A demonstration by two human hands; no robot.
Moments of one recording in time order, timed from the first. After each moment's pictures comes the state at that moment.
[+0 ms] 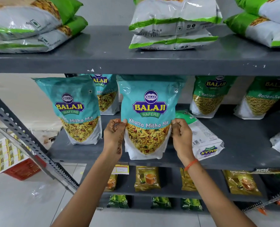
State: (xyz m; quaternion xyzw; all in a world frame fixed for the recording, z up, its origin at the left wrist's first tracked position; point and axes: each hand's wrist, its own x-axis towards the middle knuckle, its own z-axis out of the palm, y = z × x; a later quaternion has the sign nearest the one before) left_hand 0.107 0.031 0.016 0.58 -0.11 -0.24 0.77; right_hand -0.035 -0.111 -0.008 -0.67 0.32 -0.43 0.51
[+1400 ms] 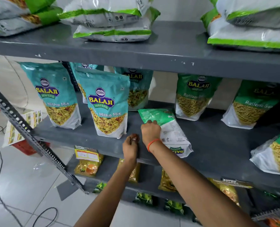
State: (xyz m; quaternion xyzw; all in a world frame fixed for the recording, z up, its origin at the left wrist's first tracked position) left_hand -0.014 -0.102 -0.098 0.71 -0.02 -0.18 0.68; right_hand -0.034 -0.178 -0.028 -0.96 0.29 -0.02 -0.02
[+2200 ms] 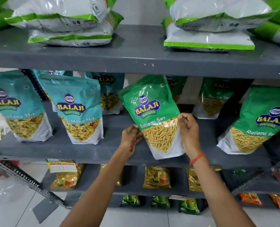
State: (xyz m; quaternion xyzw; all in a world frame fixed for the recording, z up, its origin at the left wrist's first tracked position) left_hand -0.042 -0.163 -0.046 0.58 -0.11 -0.38 0.72; right_hand -0.197 -0.262 0.018 -0.66 0.32 -0.45 0.51
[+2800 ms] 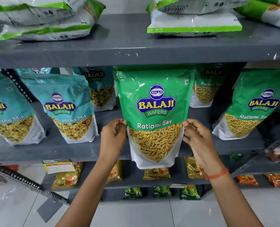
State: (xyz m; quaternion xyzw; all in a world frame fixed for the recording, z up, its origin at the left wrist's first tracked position) left_hand -0.071 -0.088 0.017 0.70 -0.33 -0.14 0.62; right_hand -0.263 -0.238 0.012 -0.55 0.30 -0.38 0.68
